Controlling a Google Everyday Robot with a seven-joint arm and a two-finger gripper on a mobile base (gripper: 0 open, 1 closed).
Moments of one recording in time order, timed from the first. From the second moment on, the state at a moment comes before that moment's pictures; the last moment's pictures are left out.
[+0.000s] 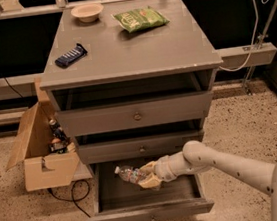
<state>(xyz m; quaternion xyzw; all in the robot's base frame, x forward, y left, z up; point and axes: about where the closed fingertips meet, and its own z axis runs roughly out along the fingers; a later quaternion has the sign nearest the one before) 0.558 0.009 0.384 -0.54 0.69 0.35 0.33</state>
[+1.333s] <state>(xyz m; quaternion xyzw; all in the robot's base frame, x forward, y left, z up) 0.589 0.040 0.247 -0.51 0.74 0.34 0.28</state>
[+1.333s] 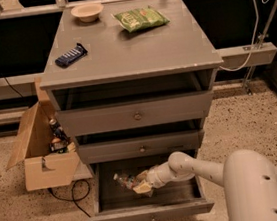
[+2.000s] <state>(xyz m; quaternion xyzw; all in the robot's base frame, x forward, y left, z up) 0.593 0.046 0.201 -0.49 0.76 0.34 0.26</state>
